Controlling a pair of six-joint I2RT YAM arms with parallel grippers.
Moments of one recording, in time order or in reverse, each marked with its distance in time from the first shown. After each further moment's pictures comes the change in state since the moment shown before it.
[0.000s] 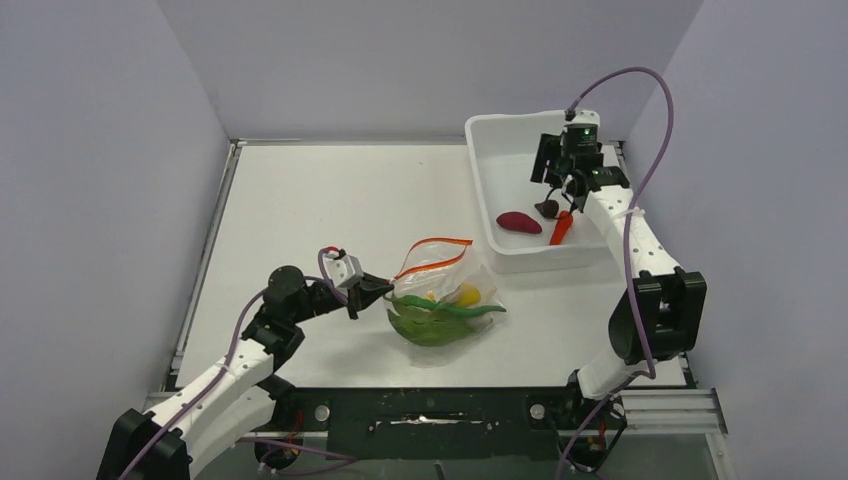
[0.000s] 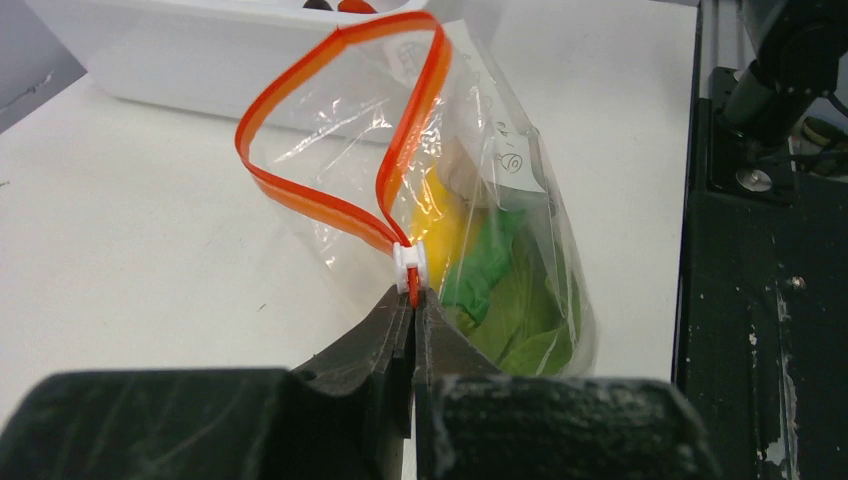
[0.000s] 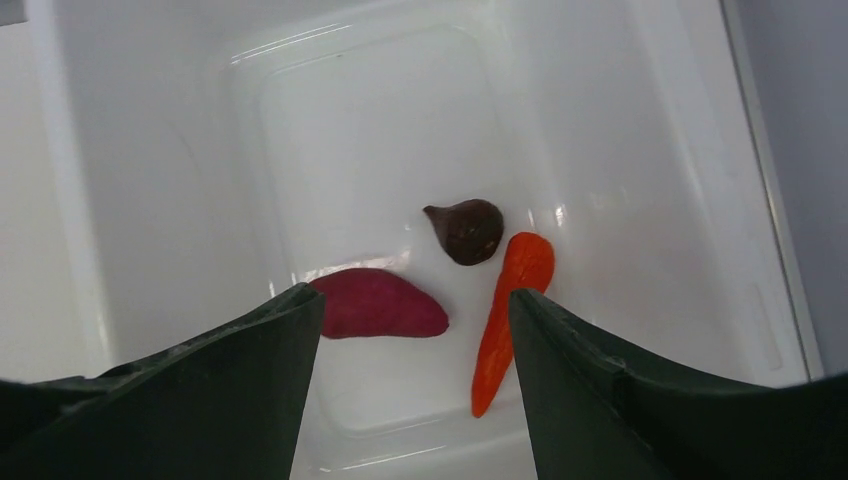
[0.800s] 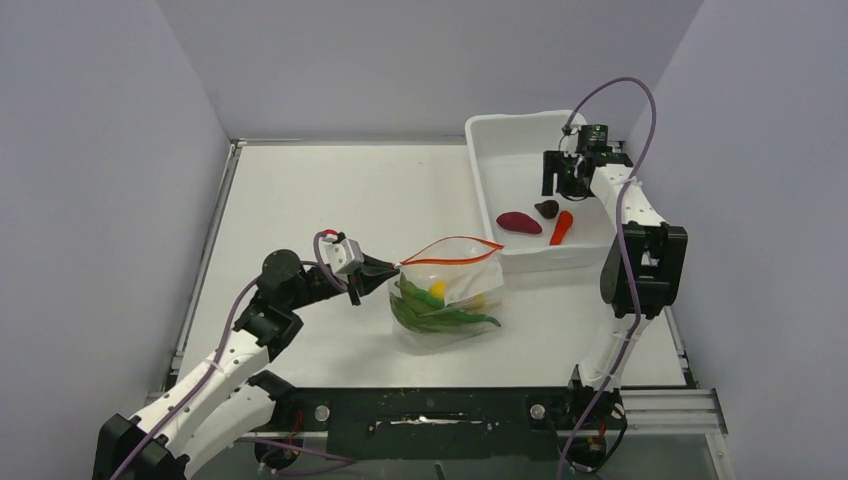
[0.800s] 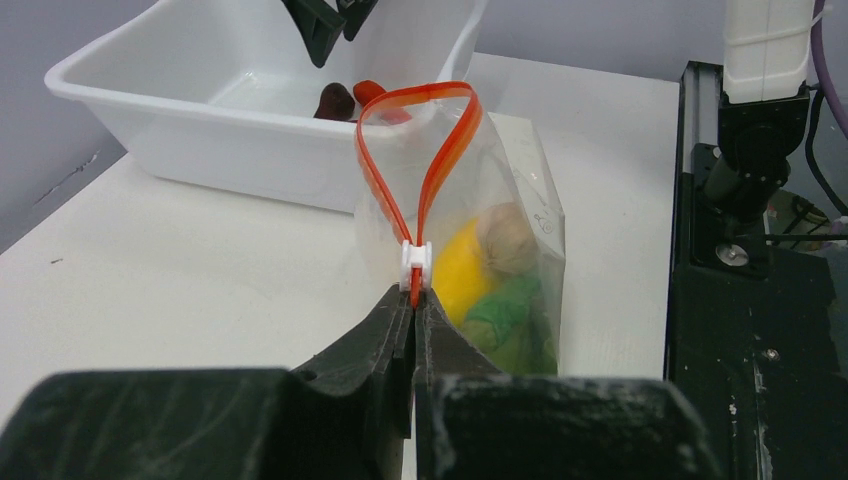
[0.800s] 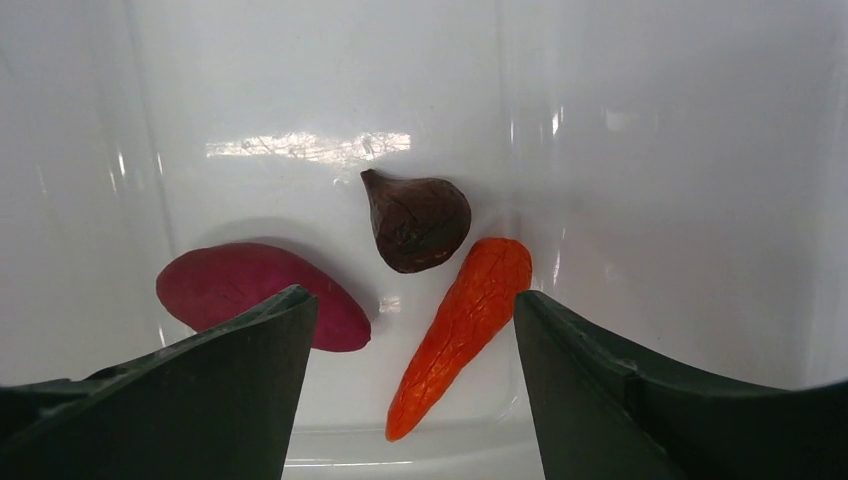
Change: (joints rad) left arm -0.040 -0.001 0.171 -0.069 -0.039 -0.043; right arm -0.196 0.338 0.227 -0.183 -0.240 -0.215
